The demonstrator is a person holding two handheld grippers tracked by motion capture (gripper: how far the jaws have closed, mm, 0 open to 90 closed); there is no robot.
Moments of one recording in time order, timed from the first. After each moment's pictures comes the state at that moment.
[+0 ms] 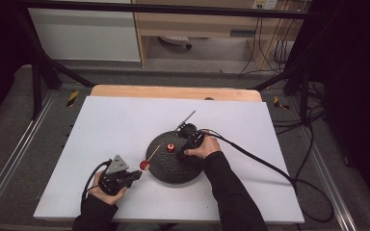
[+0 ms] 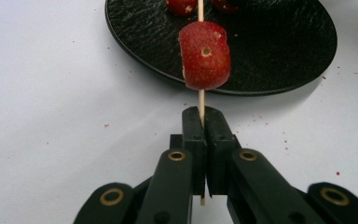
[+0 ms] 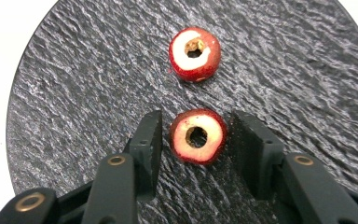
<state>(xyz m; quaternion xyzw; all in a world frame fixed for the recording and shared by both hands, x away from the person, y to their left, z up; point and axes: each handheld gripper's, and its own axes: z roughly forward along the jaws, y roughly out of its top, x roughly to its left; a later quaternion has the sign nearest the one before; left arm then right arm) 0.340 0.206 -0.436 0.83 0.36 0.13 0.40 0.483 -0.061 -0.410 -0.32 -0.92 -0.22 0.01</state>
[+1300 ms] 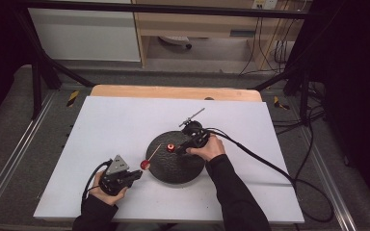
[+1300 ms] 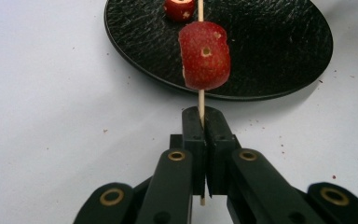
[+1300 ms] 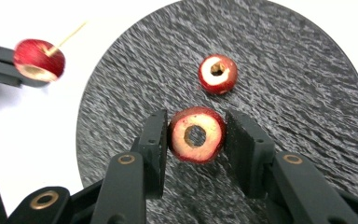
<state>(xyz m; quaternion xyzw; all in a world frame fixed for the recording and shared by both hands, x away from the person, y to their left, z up) 0.338 0.203 -0.433 0.83 0.36 0.14 0.41 0.463 -0.073 -0.380 -0.35 -0.89 -0.29 0.03</state>
